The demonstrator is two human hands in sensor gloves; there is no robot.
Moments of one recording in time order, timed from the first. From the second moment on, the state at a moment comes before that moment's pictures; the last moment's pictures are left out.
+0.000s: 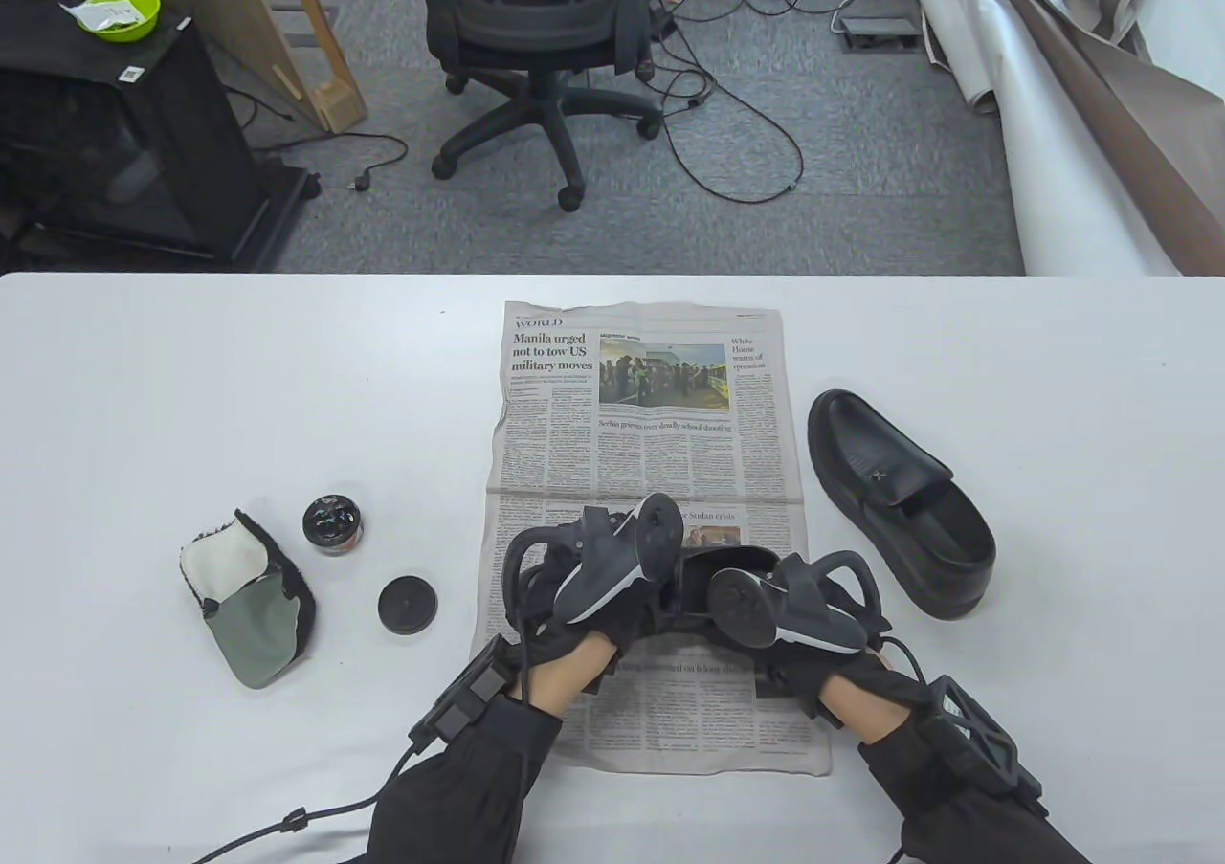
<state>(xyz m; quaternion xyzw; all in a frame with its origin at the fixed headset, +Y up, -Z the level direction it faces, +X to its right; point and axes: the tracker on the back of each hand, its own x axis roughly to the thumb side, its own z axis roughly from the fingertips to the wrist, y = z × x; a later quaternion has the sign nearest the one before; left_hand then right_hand) -0.038 -0.698 -0.297 -0.02 -0.04 0.03 1.00 0.127 -0.733 -0.273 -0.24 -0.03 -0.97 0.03</state>
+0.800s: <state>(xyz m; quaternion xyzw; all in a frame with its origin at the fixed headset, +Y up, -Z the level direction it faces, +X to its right) -0.030 -0.692 -0.255 0.00 -0.10 0.09 0.99 0.128 -0.733 -0.272 -0.23 -0.03 -0.97 0.03</state>
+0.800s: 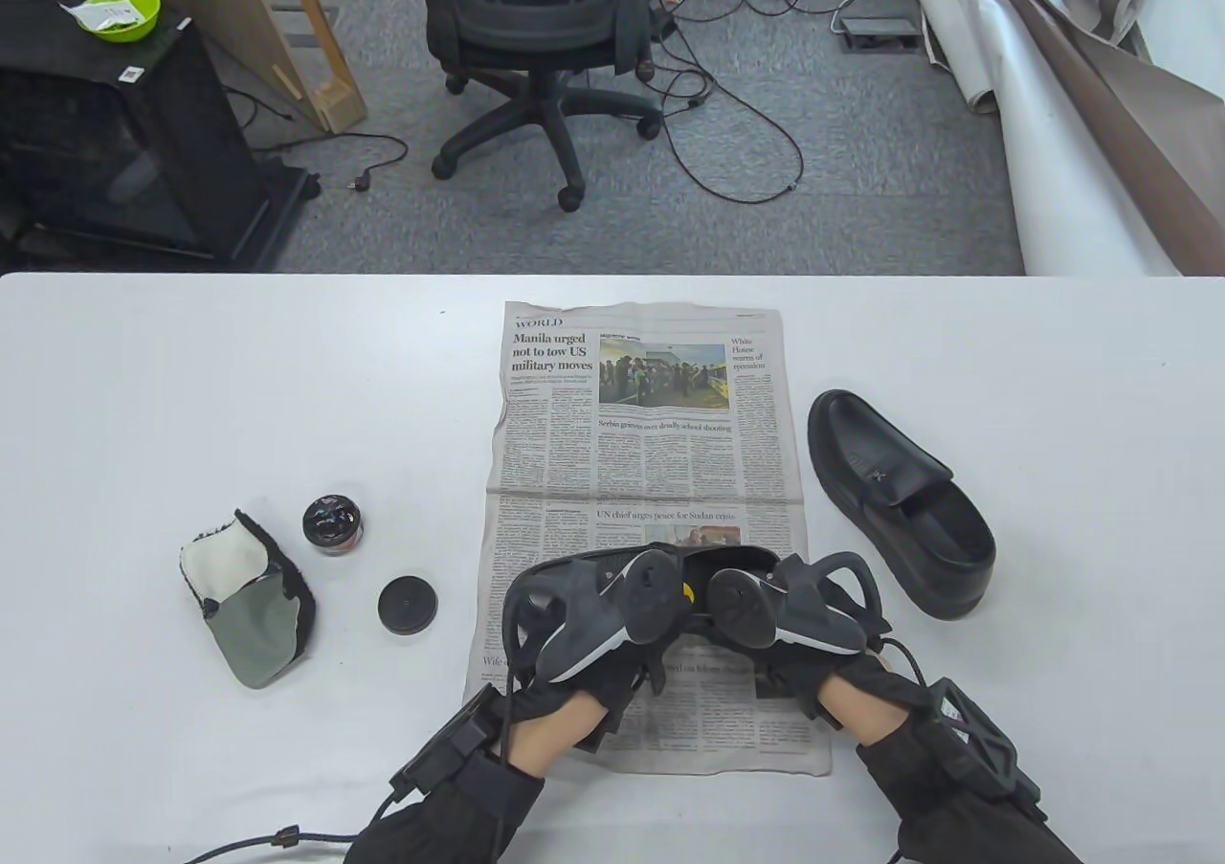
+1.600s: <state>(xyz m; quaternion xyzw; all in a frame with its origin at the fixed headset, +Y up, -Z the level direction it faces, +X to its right) -0.093 -0.710 -0.307 -0.06 0.02 0.01 1.00 0.127 -0.733 -0.273 -0.23 -0.02 -0.97 0.03</state>
